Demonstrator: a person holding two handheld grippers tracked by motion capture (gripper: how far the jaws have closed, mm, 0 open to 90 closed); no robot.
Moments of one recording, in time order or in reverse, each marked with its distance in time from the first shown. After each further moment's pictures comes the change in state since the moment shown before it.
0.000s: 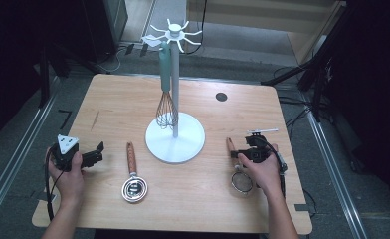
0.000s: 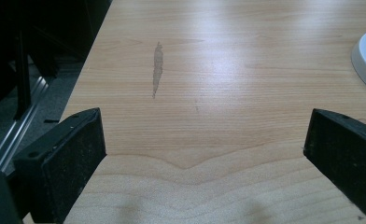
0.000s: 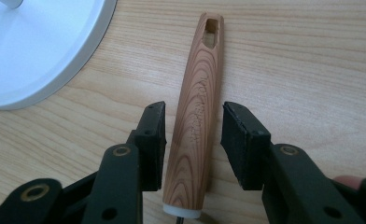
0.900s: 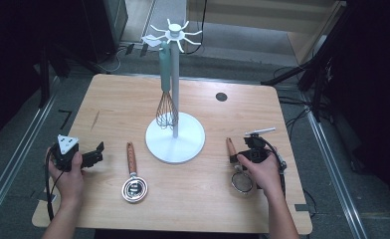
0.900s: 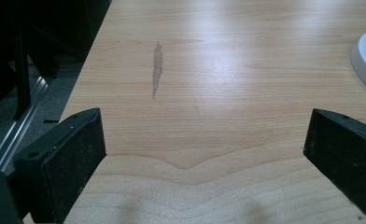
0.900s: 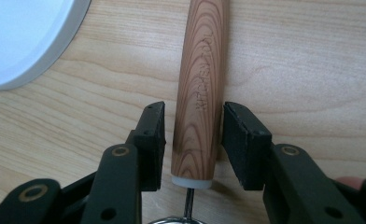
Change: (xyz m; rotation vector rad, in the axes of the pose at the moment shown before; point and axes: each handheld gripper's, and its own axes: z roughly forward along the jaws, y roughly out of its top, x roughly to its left) left arm 0.000 0.000 0.000 0.000 -0.001 0.000; right arm 0.001 0.001 0.004 0.157 0.007 0.081
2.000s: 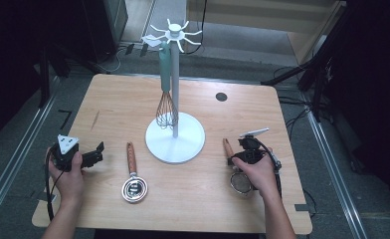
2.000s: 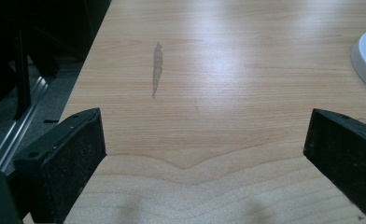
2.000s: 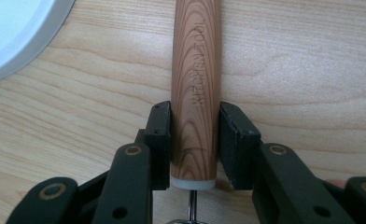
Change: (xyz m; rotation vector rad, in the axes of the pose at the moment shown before) left arm 0.000 0.000 0.000 0.003 0.000 0.001; right arm 0.014 -0.001 0.008 0.042 -0.056 0.003
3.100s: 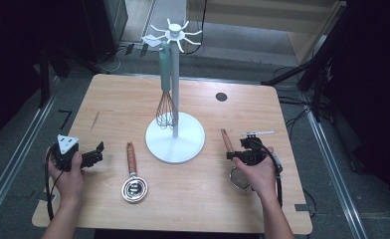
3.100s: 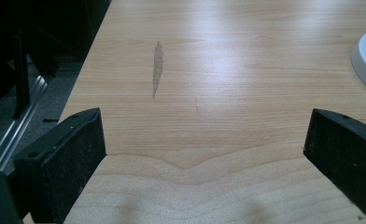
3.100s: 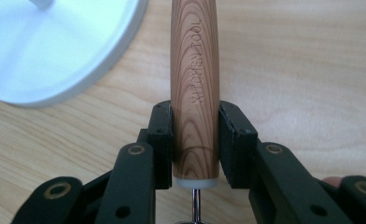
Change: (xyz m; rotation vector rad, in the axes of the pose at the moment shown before) left arm 0.001 0.000 0.001 -0.002 -0.001 -0.008; right arm 0.006 -0.010 -0.015 -0.237 0.044 -0.103
